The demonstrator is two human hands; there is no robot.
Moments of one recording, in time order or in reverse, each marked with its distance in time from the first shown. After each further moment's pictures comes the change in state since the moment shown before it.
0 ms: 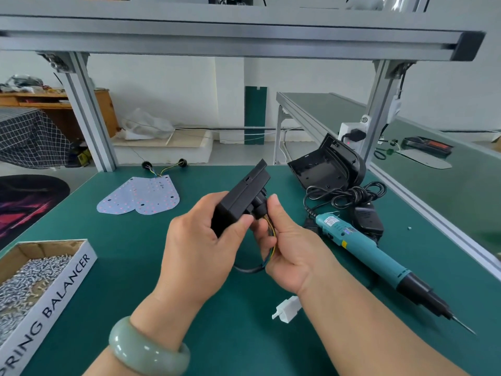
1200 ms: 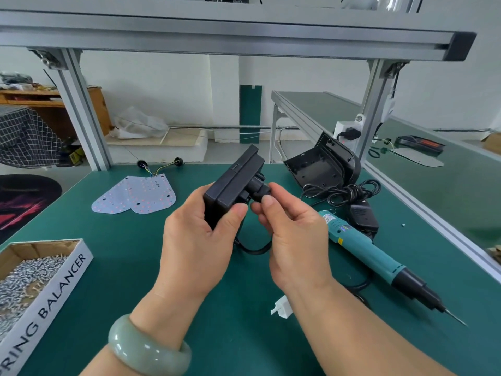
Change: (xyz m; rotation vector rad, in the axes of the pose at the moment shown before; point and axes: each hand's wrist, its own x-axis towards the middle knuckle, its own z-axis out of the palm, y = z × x) left_hand 0.003 0.000 0.000 -0.088 0.049 -0.055; right_hand -0.009 0.013 0.006 -0.225 0.025 -0.637
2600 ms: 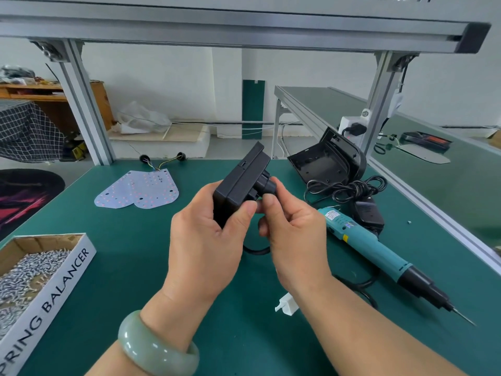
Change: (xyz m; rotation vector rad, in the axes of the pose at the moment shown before) left_hand -0.005 0.006 0.005 -0.027 0.027 0.009; right_hand 0.005 0.011 -0.011 -0.394 -0.178 -0.244
